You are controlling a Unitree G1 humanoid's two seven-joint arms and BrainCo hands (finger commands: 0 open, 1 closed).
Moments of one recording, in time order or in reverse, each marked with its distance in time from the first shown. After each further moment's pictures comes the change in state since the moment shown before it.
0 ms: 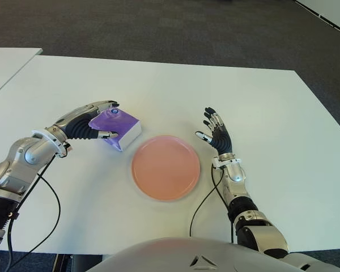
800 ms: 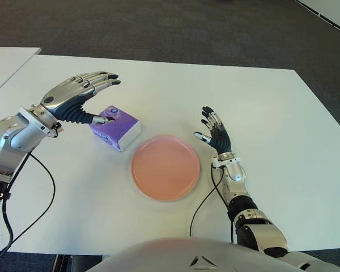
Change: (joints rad) left arm -0.131 0.029 0.100 0.075 0.232 -0.331 0.146; right arm -0.009 0.000 -0.002 0.012 0.001 -0.045 0.053
